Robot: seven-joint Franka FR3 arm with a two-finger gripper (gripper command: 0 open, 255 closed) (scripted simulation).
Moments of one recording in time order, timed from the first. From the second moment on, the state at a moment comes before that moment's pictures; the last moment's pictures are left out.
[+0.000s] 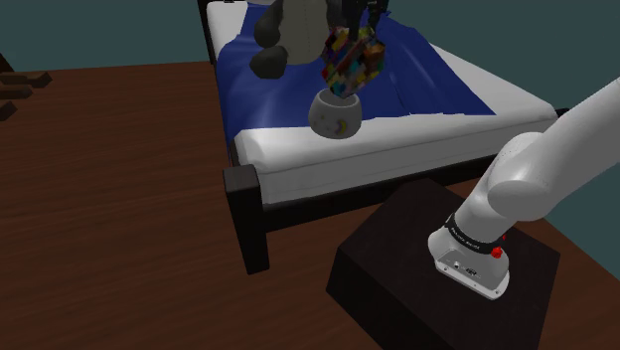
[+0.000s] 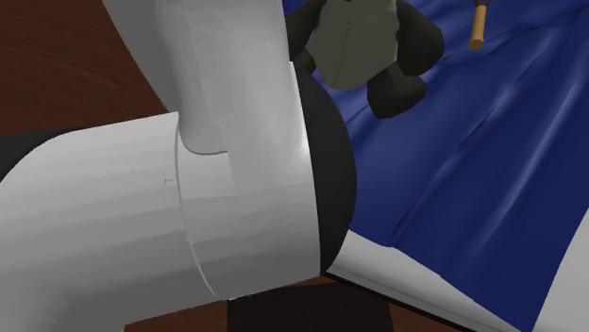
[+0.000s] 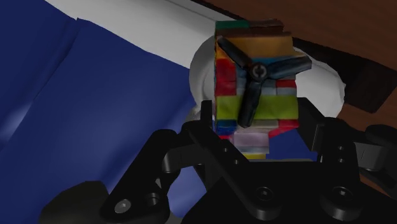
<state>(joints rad) 0.09 -0.30 0.05 -1.77 0.01 1.42 0.16</state>
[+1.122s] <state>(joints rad) 0.11 -0.39 0.05 -2.01 -0.02 1.68 0.18</state>
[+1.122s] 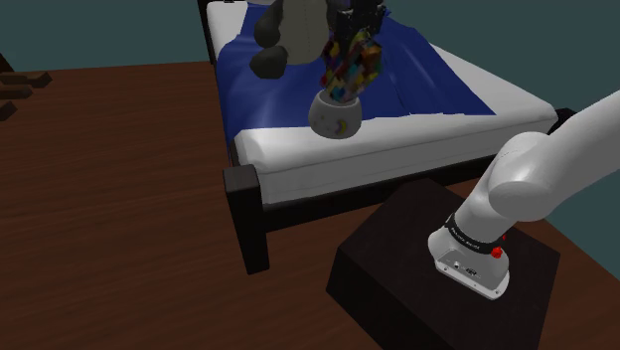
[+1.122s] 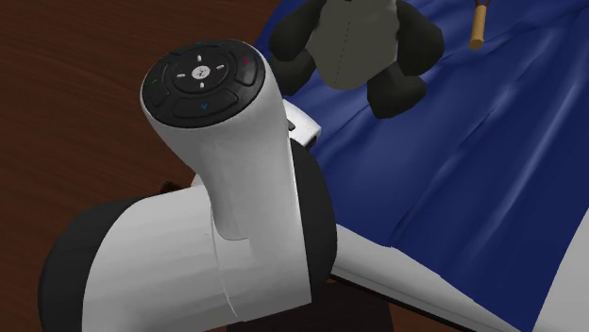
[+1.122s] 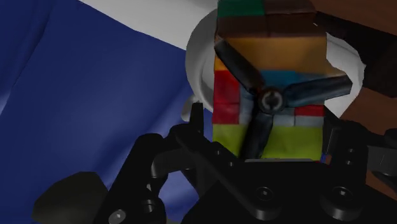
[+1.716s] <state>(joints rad) 0.13 -0.39 0.05 -2.04 0.01 1.80 0.21</state>
